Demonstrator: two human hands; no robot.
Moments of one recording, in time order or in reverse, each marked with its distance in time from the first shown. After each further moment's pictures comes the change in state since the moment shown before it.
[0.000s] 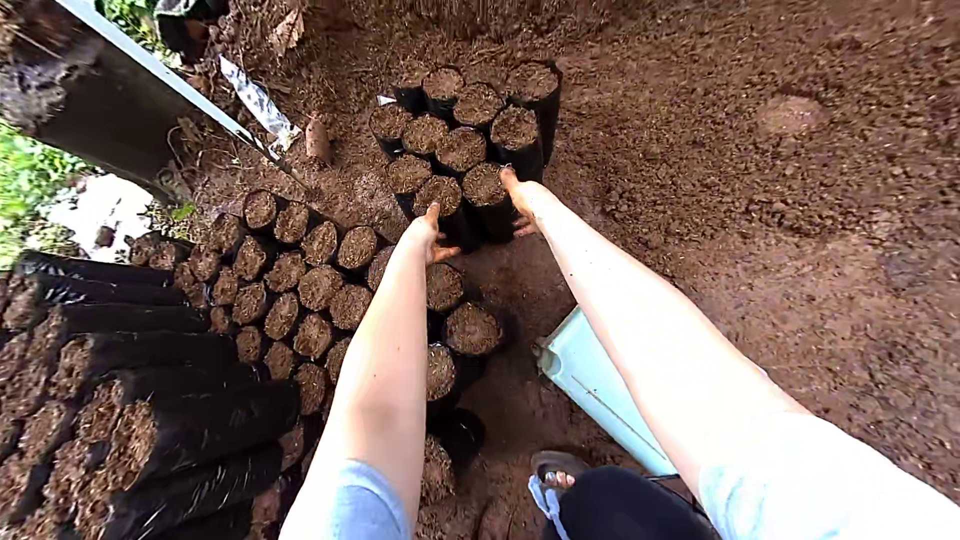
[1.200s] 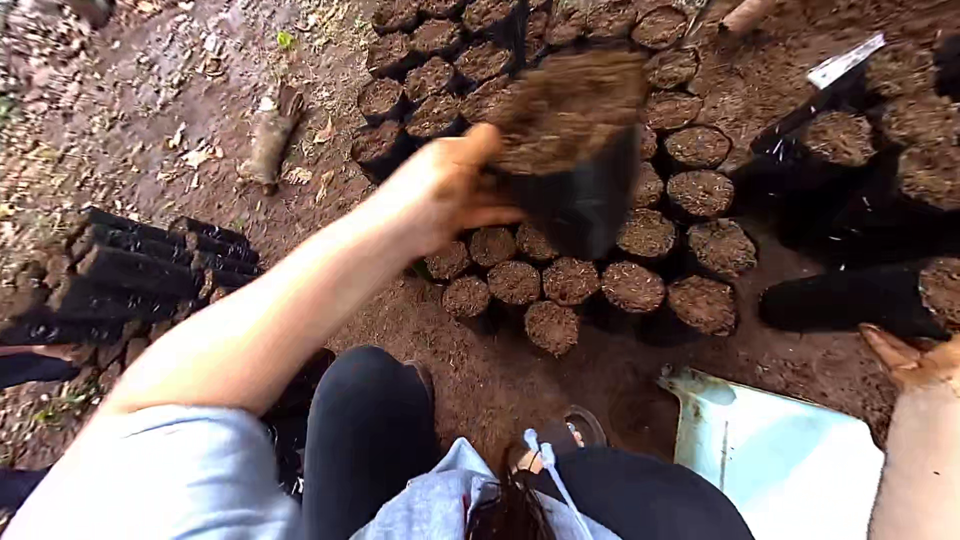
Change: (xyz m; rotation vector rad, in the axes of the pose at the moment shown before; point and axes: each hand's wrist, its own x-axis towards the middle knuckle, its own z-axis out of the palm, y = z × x) left_hand -0.400 -0.149 -0.231 -0.488 0.392 0.331; right_hand -0.022 0.077 -0.038 0.249 0.174 -0.254
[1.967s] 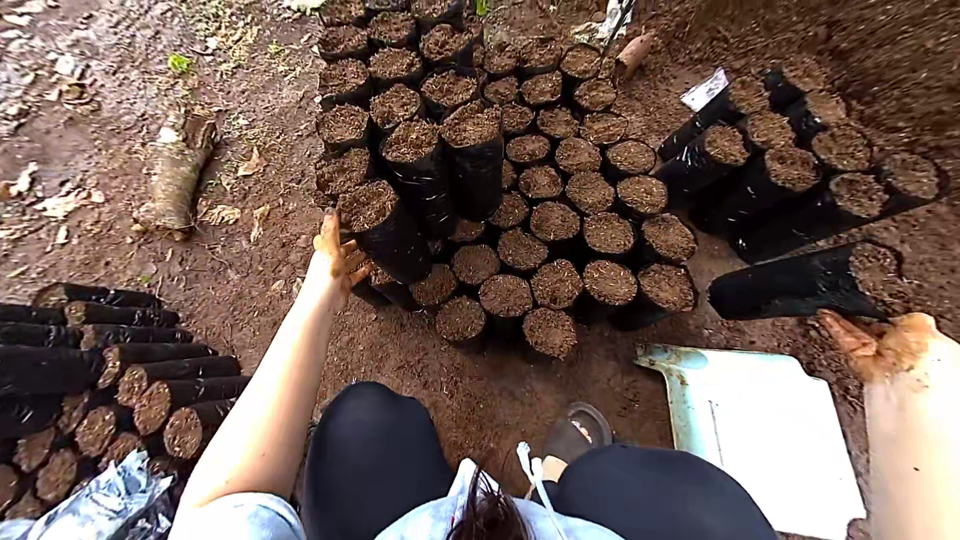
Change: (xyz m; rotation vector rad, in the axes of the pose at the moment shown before) left_hand 0.072 -0.134 -0.190 -0.126 0.472 -0.163; right_hand -0.123 -0.038 -0.025 0.030 0.093 -0.057
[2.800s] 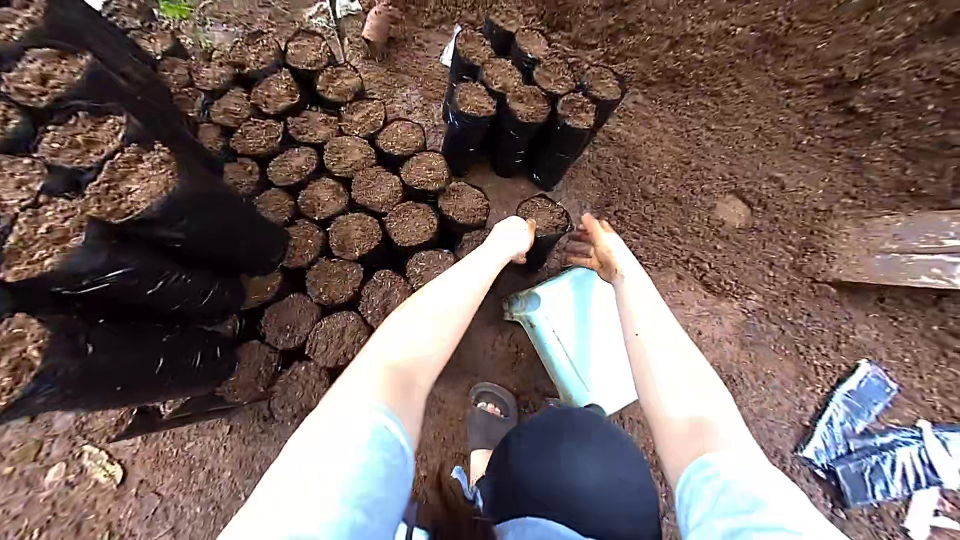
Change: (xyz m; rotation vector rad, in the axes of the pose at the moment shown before) left_hand -0.174 -0.105 0.471 1.083 -1.175 0.223; right_hand 0.040 0.055 -0.010 -0.257 -0.253 0.182
